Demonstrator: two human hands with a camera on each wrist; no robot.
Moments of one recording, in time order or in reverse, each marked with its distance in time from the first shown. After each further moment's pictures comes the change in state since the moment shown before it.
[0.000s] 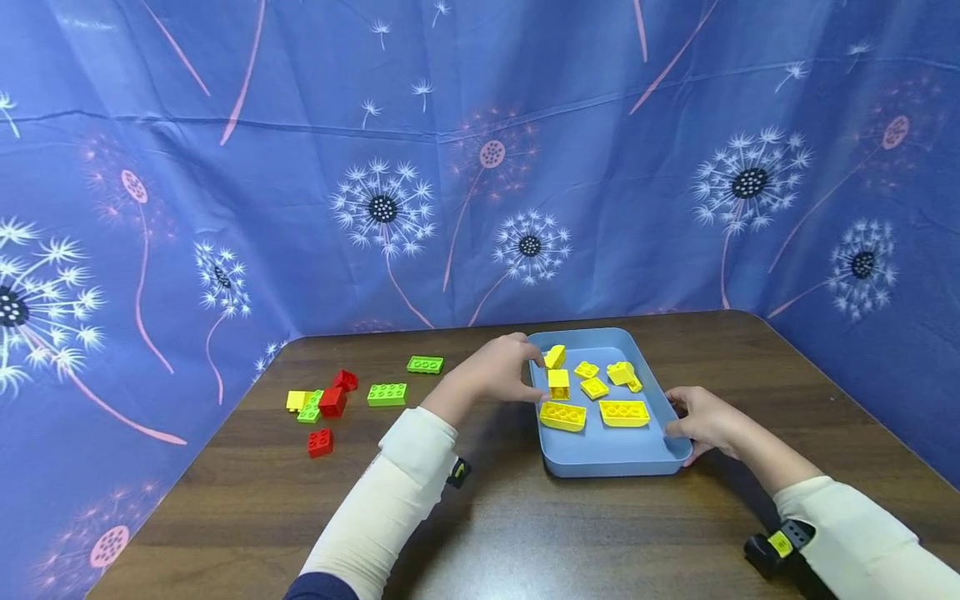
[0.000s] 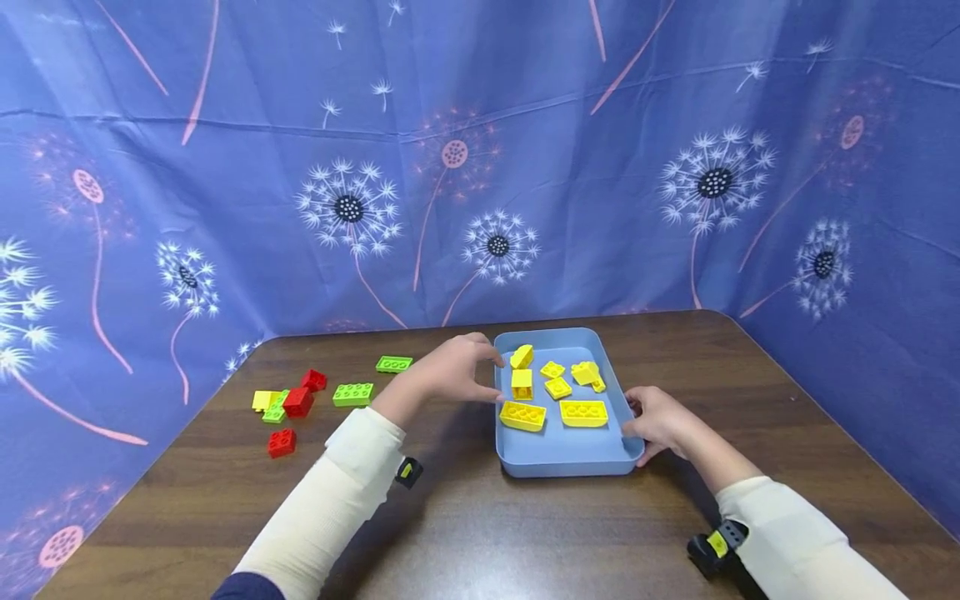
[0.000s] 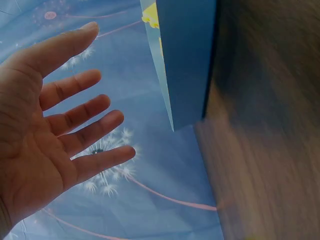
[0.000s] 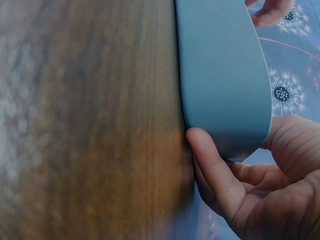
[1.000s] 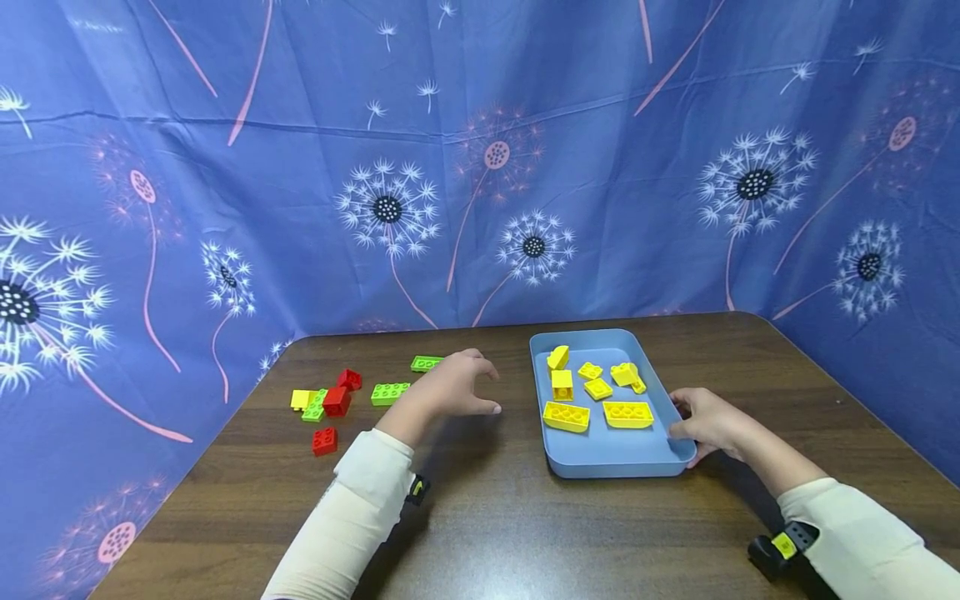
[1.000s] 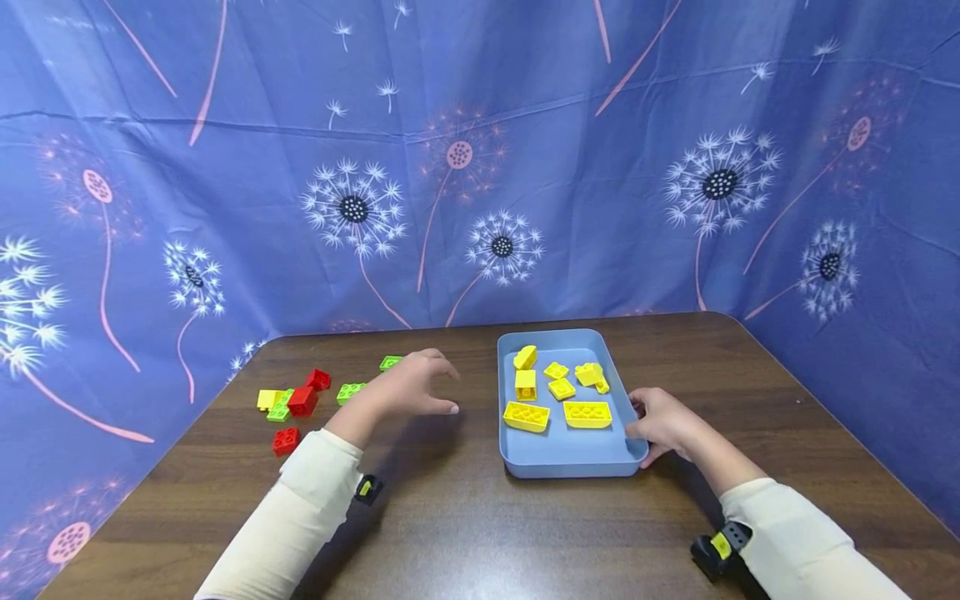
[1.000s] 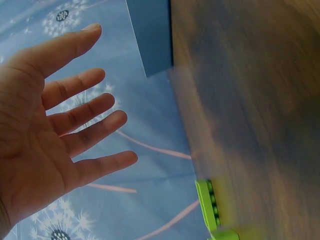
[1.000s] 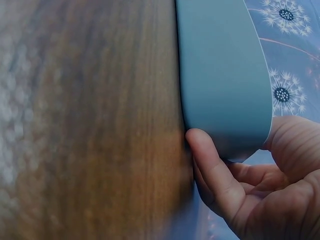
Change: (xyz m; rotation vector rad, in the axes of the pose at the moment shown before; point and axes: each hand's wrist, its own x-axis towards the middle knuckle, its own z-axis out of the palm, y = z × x) left_hand -0.059 -0.039 0.003 -0.077 0.029 -0.072; right_hand 0.000 0.000 0.000 -0.005 -0.001 0.002
